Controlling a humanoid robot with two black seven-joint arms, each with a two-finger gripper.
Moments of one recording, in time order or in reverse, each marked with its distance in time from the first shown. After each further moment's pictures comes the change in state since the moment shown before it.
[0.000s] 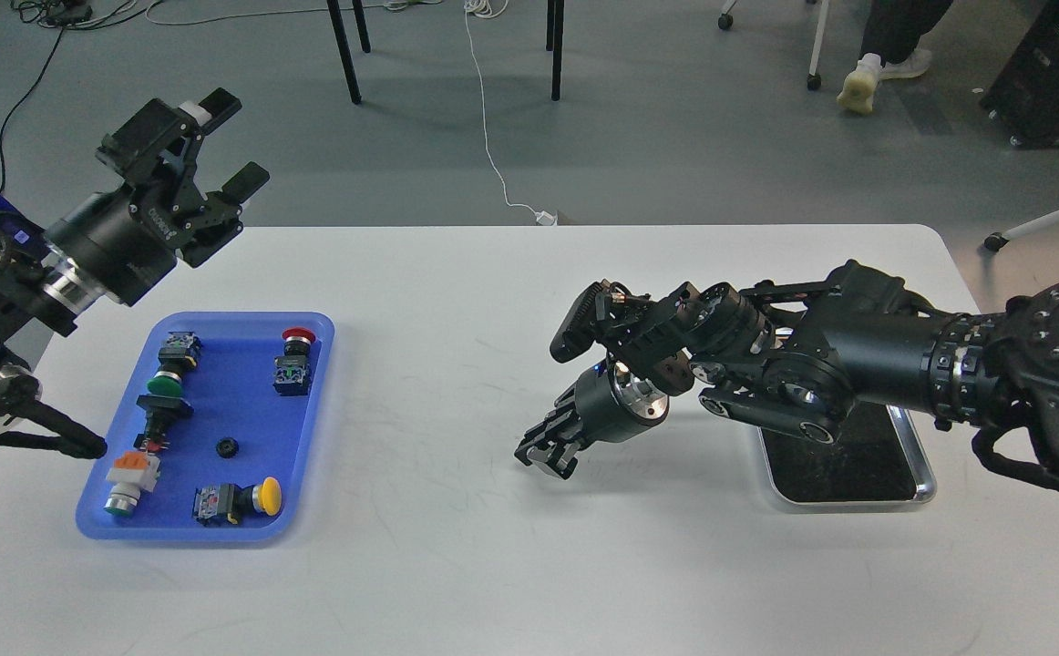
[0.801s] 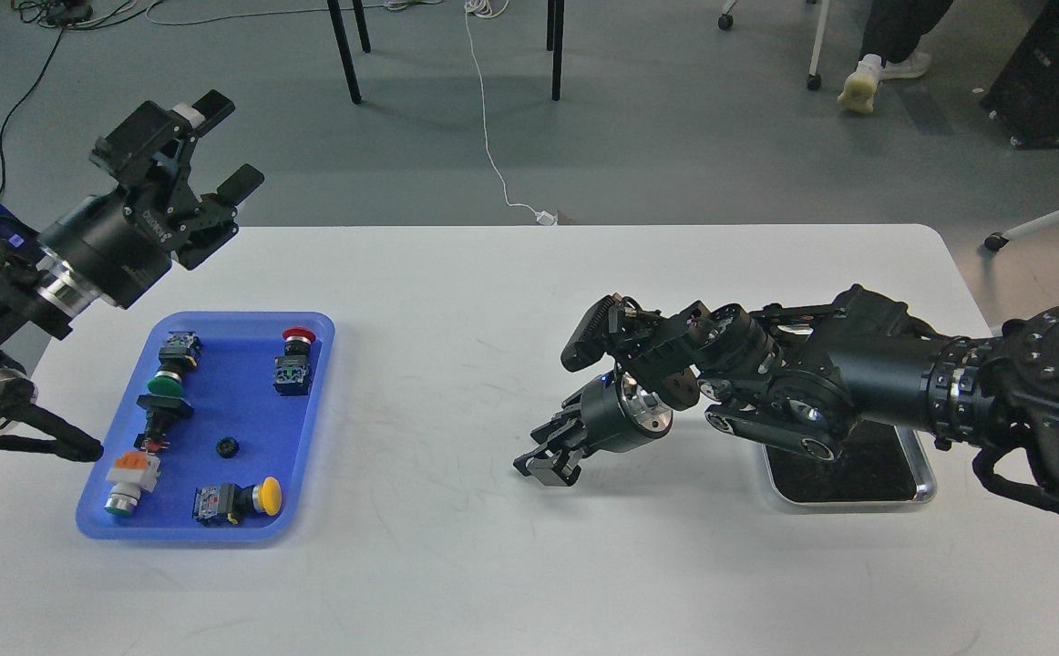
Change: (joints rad) left arm 0.015 0.003 -0.015 -0.001 0.001 -0.005 0.000; right arm -0.031 -0.033 0.017 -0.027 0.026 -0.040 0.000
